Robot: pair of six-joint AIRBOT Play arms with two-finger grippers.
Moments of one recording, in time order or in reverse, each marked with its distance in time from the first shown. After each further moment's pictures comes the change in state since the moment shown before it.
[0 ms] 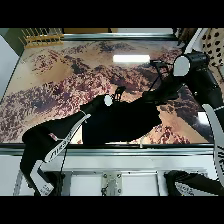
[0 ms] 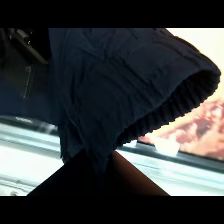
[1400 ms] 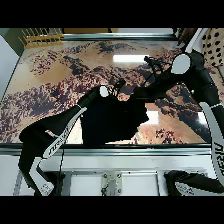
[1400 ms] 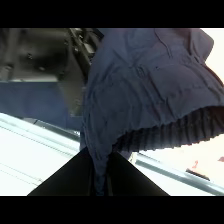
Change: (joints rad) left arm 0.084 0.009 0.094 -0.023 -0.180 0.124; right arm -0.009 -0.030 0.001 0.230 -0.129 -0.013
